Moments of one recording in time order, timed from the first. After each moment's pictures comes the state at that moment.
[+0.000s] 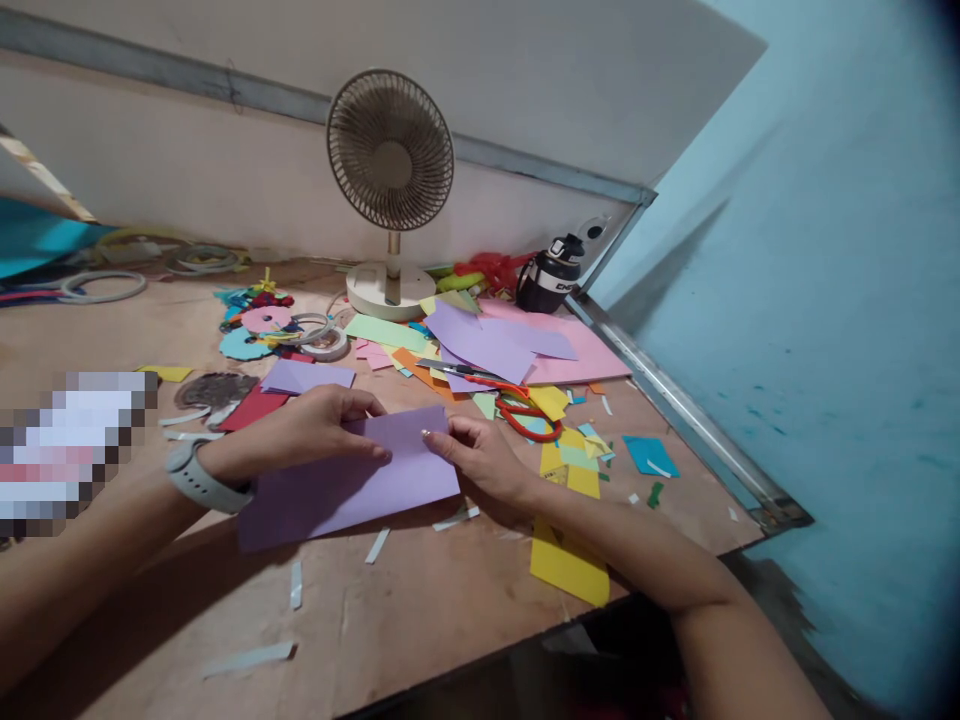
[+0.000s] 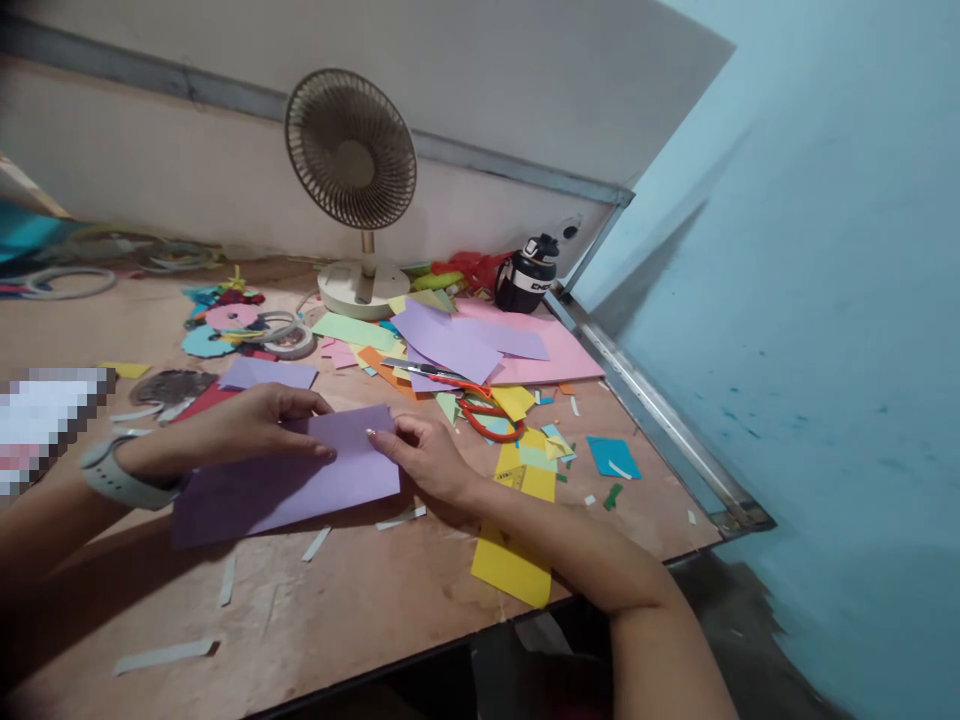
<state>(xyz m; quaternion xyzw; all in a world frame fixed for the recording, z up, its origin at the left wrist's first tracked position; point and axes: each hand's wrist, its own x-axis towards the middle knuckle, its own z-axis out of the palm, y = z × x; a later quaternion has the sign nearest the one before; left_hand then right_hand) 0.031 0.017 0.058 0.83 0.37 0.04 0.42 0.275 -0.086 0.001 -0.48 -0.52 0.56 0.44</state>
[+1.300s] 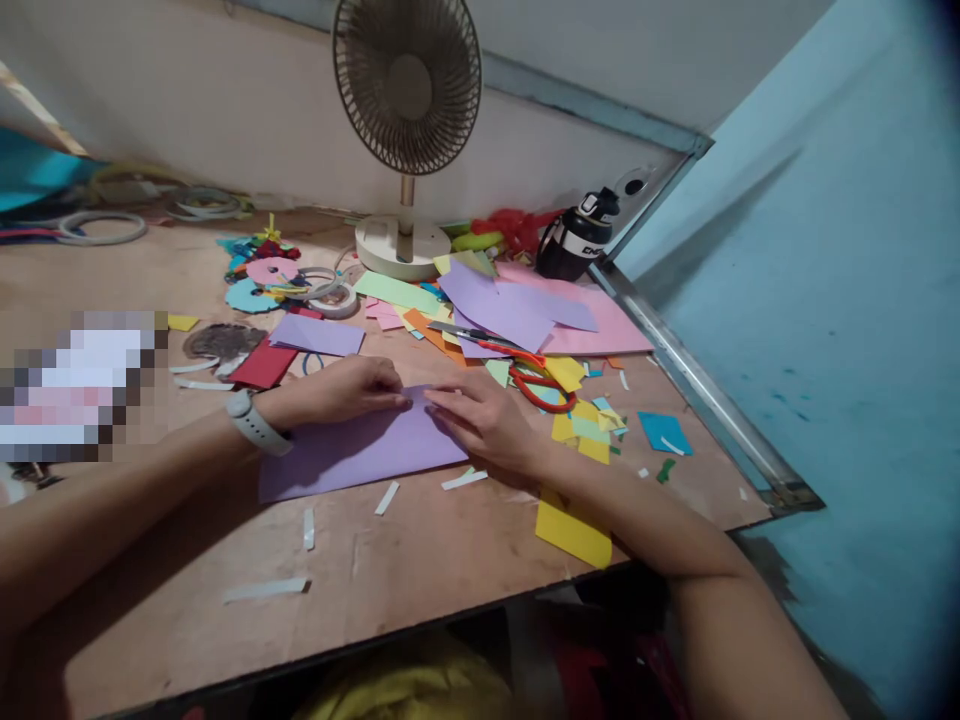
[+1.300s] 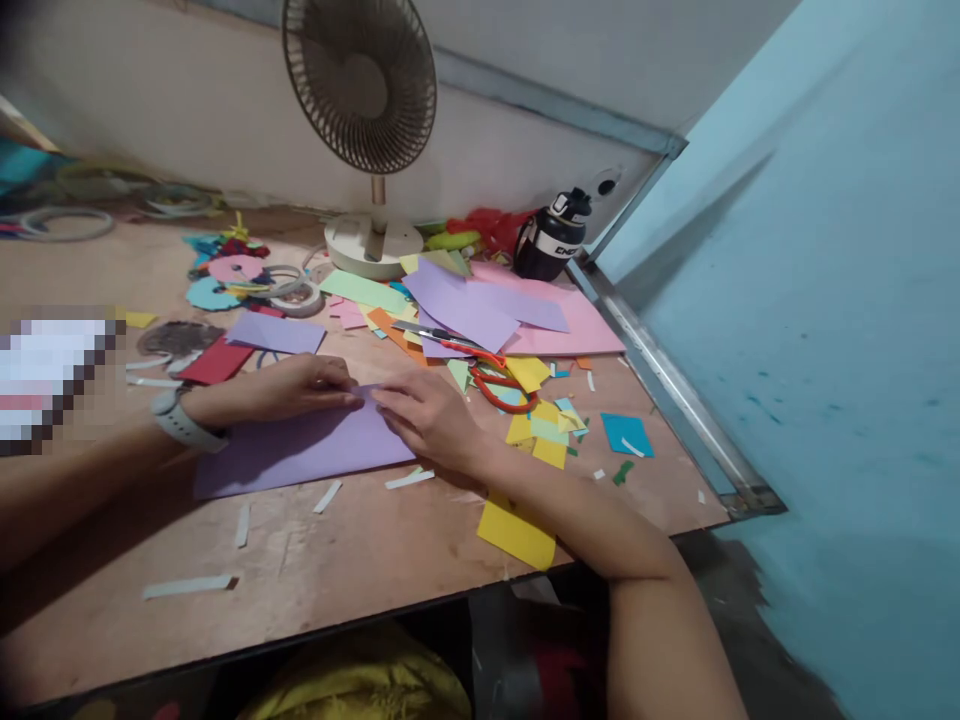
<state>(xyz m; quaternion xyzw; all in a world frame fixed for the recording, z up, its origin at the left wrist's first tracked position) 0.048 0.031 0.021 0.90 0.30 0.03 0.31 0.293 -0.077 -0.003 -0.40 -0.86 0.04 0.31</state>
